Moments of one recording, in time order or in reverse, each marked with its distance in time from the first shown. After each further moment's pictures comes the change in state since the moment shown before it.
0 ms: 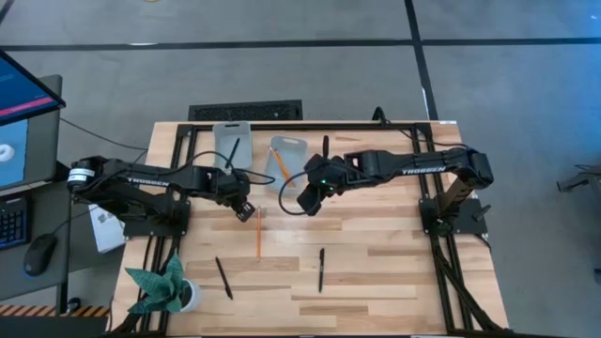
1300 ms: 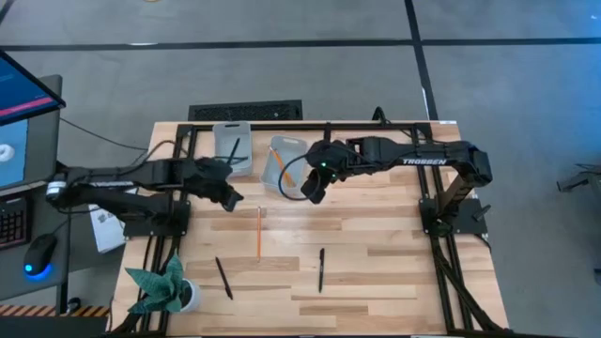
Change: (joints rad) left arm 0.036 -0.342 0.000 -0.007 0.193 -0.243; right arm -0.083 0.000 0.056 -0.072 -0.005 -0.190
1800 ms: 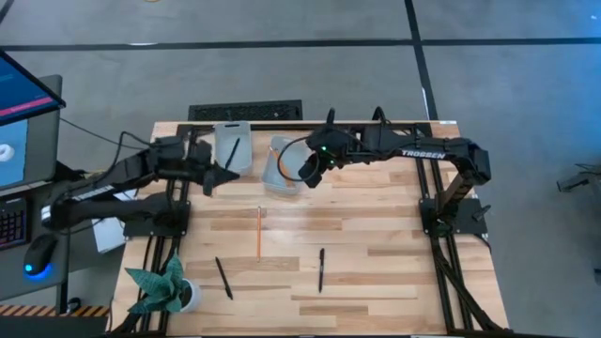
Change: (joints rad) left arm 0.215 -0.234 0.000 0.208 0.198 0.210; right arm -0.087 0.000 0.000 0.058 0.002 -0.004
